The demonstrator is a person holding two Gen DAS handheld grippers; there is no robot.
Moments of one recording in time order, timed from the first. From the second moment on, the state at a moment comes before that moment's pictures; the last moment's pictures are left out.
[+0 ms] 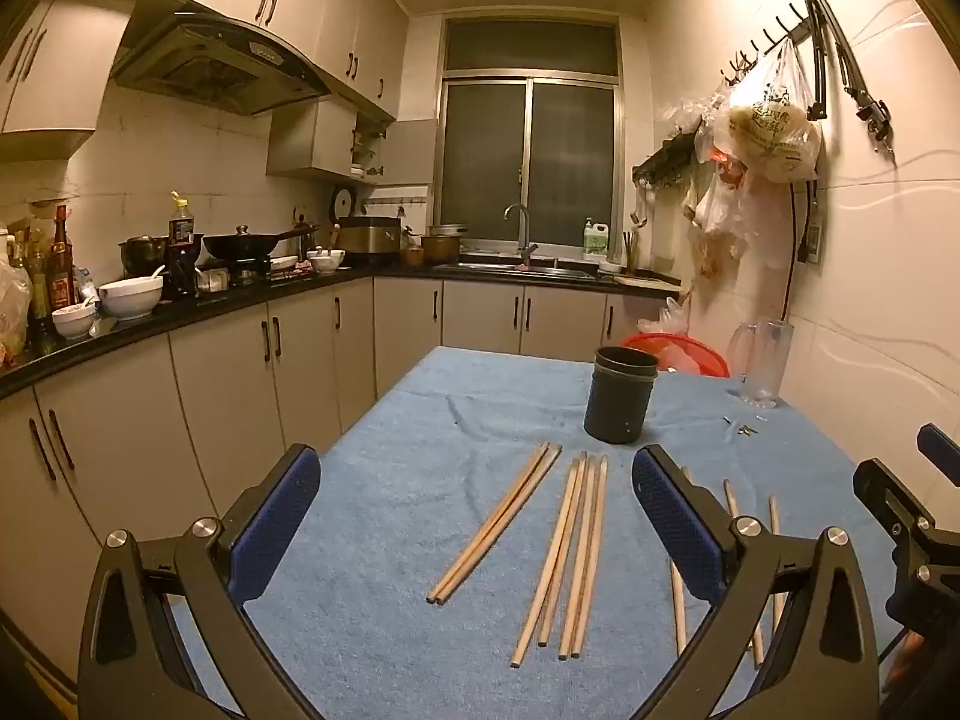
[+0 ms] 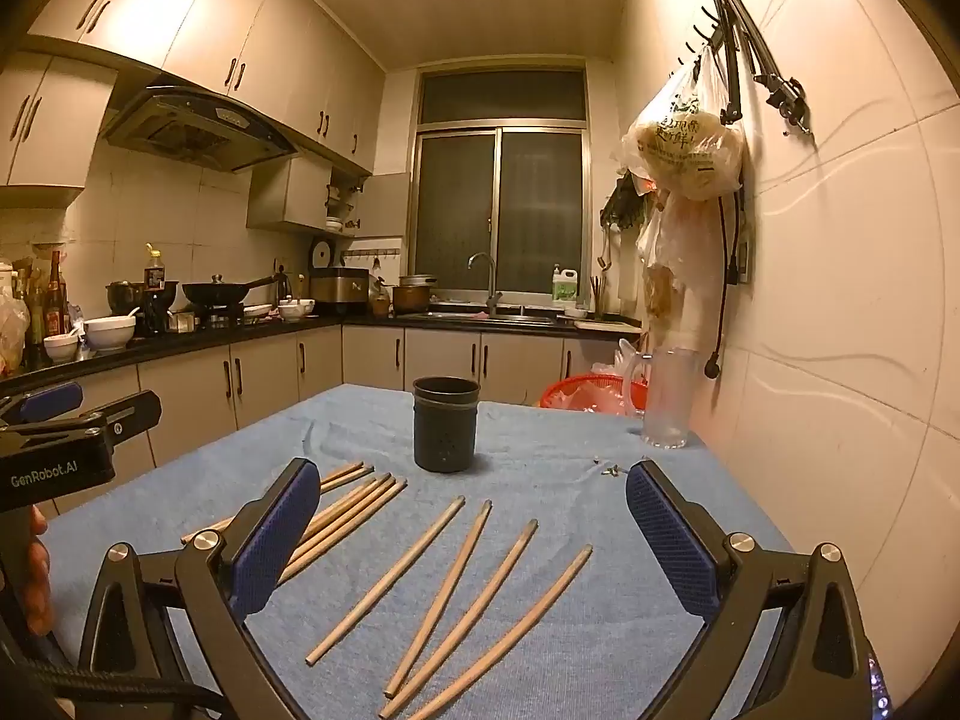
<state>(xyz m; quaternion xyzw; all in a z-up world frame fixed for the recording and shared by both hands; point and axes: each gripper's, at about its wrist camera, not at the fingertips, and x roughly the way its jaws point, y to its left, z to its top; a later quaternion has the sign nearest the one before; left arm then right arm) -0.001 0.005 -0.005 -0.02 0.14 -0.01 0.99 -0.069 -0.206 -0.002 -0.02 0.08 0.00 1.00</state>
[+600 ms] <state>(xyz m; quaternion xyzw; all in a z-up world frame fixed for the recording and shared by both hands) -0.004 0.009 -0.004 -0.03 0.12 -0.01 0.99 -0.070 -0.210 0.003 -0.01 0.07 0.01 1.00</state>
